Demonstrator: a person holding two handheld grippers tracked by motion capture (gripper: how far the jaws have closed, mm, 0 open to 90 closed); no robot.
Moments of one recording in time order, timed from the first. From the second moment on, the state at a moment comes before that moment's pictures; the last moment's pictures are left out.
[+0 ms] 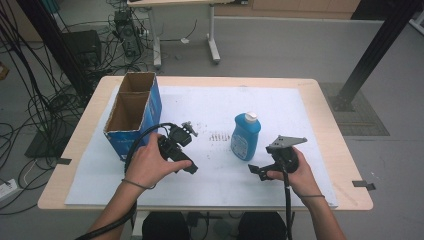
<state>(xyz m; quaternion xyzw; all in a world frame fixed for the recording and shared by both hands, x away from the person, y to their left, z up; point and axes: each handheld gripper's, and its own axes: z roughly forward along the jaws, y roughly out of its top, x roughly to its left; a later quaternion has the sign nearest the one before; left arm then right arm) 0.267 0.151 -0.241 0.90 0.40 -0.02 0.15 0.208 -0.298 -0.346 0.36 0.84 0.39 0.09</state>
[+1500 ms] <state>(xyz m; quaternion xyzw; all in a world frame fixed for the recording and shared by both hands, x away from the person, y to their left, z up) 0.269 0.148 -0.242 0.91 0.40 -0.02 0.15 0.198 -0.288 -0.381 0.38 0.80 0.44 0.12</state>
